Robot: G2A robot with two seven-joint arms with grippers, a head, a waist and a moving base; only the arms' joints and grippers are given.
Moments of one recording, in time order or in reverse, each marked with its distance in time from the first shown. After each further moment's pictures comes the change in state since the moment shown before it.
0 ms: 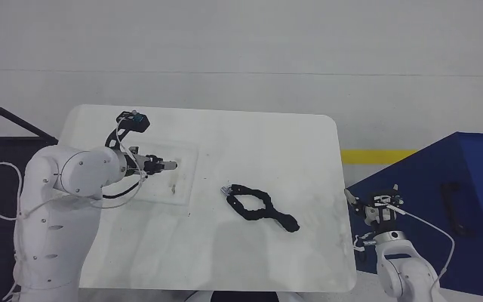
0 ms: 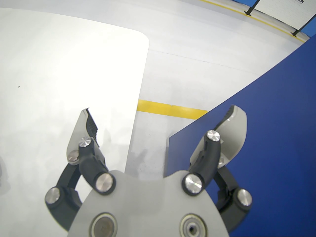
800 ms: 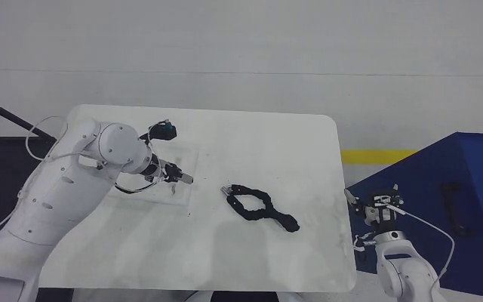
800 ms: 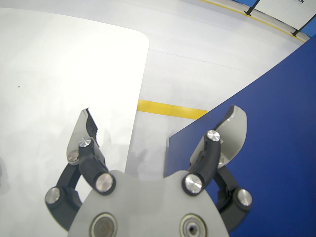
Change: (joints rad) left arm -0.446 0.319 0.691 0.253 -0.496 0.281 0.000; right arm 0.000 0.000 0.000 0.000 0.000 0.000 0.000
